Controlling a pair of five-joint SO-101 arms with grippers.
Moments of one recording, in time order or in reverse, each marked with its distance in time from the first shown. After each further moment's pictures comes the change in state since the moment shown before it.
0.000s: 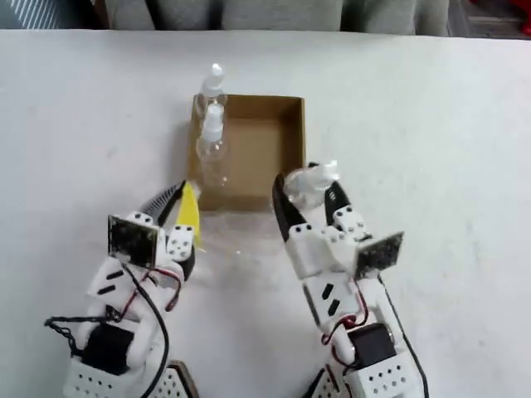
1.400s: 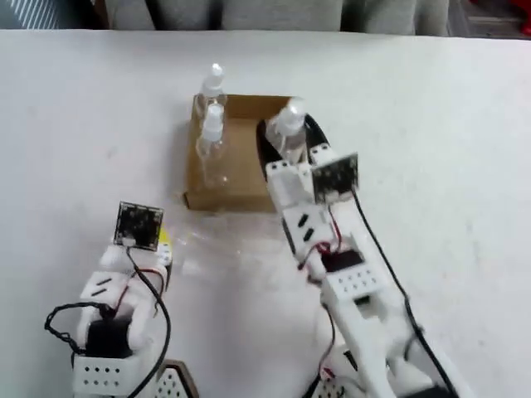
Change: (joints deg) left arm -14.6 0.1 8.8 14.5 -9.0; right arm 0.6 70.6 -27.3 -38.9 7.4
